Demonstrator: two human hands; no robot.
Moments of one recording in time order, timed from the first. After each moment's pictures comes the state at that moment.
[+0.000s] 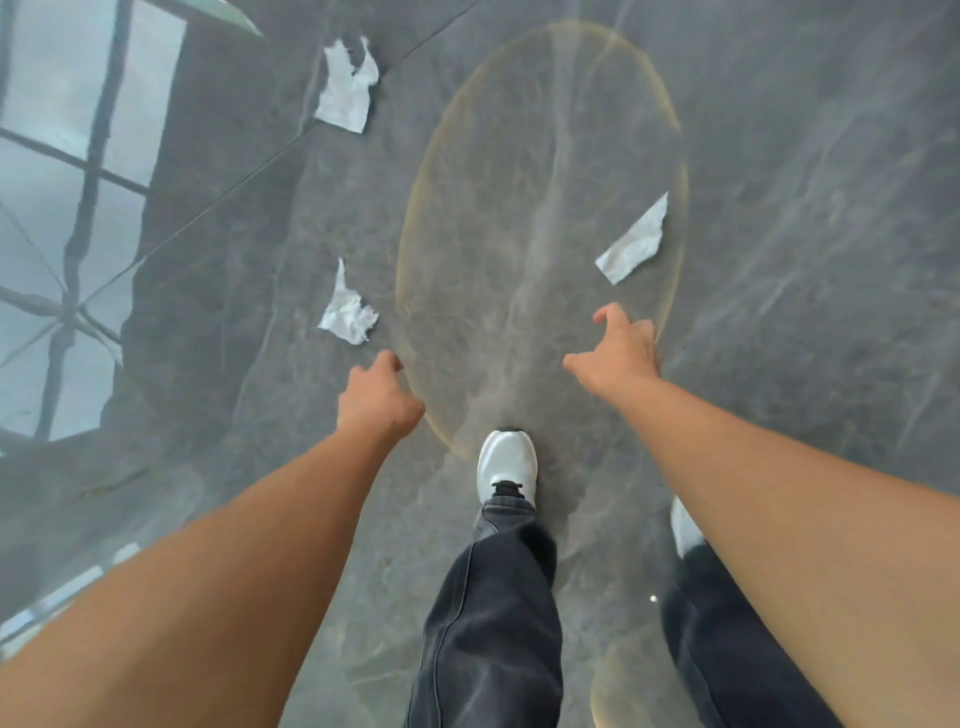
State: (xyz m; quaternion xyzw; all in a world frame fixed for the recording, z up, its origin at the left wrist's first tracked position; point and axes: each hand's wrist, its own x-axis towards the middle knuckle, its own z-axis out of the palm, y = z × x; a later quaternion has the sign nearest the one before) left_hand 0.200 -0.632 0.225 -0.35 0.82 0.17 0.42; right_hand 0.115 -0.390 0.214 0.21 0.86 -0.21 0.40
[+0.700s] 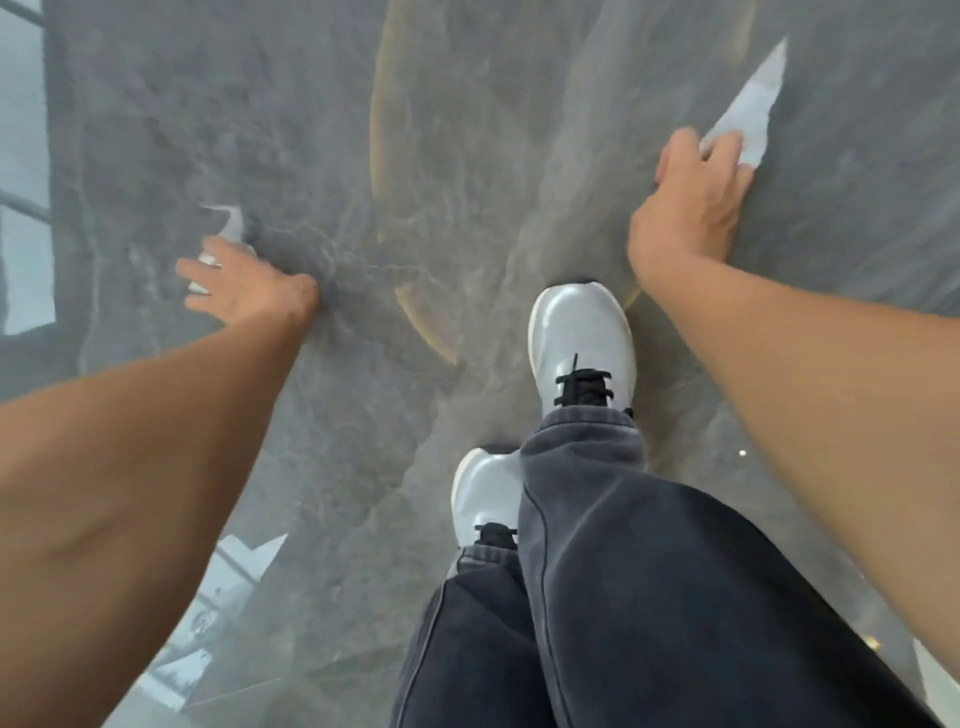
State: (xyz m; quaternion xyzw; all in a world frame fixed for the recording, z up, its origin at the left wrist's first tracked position) left_hand 0.148 -0.704 -0.037 -0.56 0.78 0.03 0.28; right_hand 0.023 -0.387 -0.041 0.13 0.97 -0.05 0.21
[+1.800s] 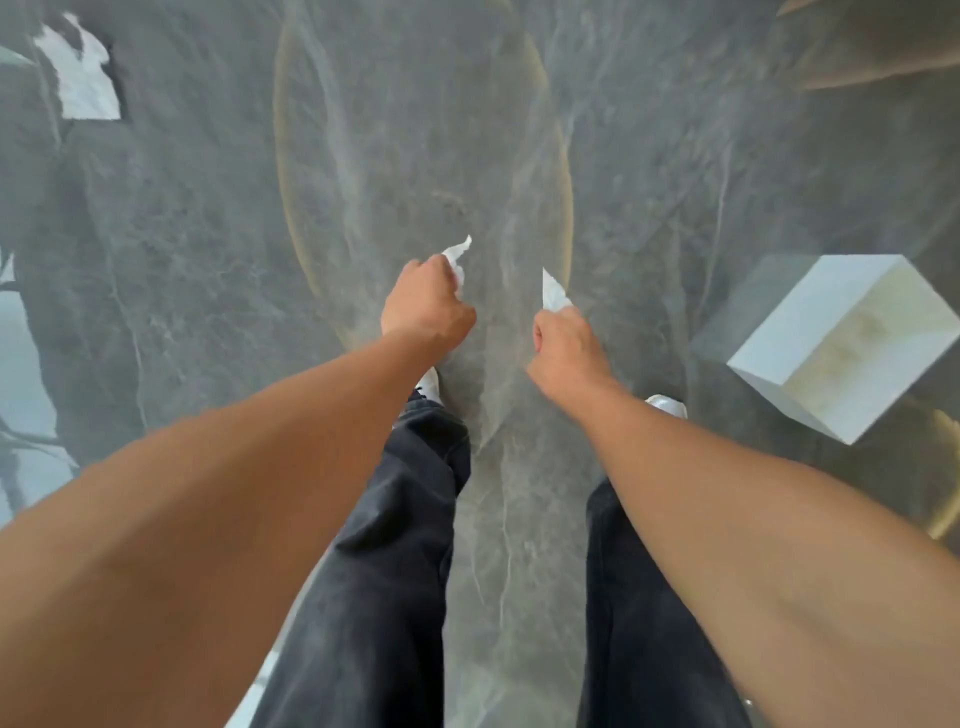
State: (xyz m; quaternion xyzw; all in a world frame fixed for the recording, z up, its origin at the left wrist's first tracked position) left_hand 0.197 -0.386 0.306 -0.06 0.89 0.25 0.38; right_hand 0.275 -0.233 0.310 0.19 0.89 -0.19 0.38
